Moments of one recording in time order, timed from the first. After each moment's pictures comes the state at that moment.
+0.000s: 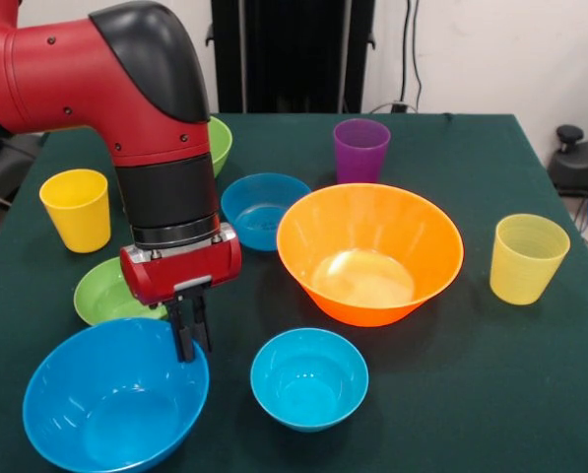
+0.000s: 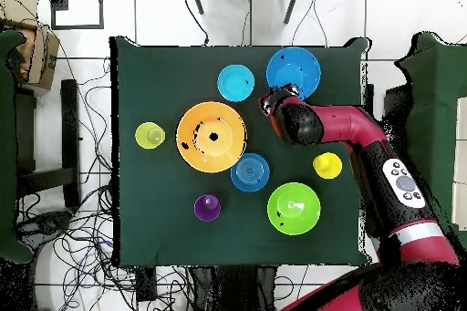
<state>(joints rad) -0.86 -0.32 0.73 1.39 -0.79 0.41 1.26</state>
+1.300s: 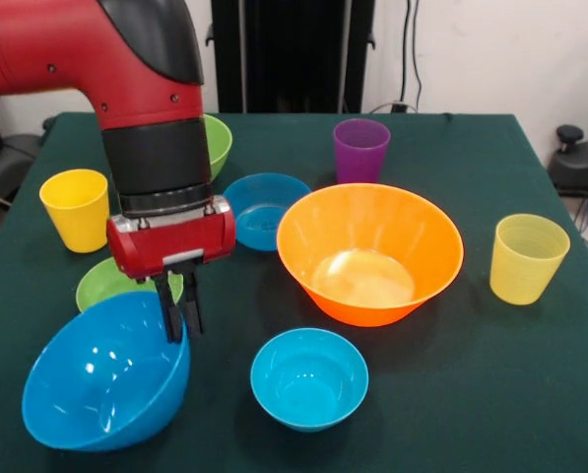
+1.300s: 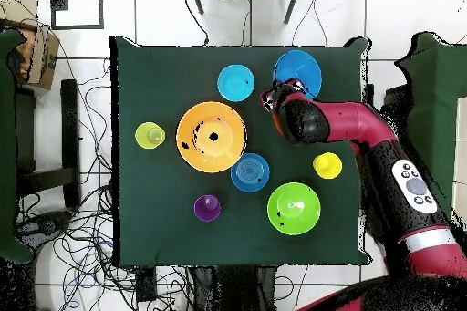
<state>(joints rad) -0.86 -0.40 0.73 1.43 -0.72 0.40 1.26</state>
